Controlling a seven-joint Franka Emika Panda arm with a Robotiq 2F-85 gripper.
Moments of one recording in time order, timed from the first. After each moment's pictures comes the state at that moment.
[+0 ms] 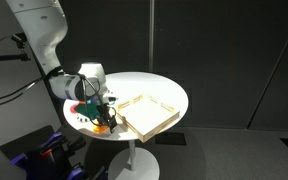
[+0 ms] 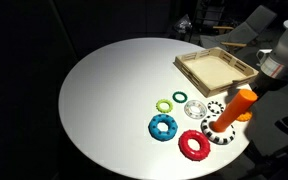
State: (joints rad) arm 0.06 0.28 -0.06 -2.68 -0.42 2.93 0.26
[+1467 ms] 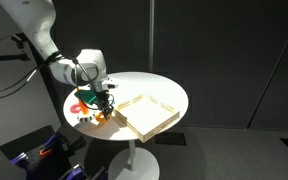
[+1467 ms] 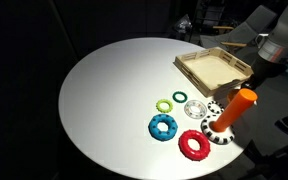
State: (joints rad) arm 0.12 0.15 -0.02 -2.65 -0.21 2.78 0.22
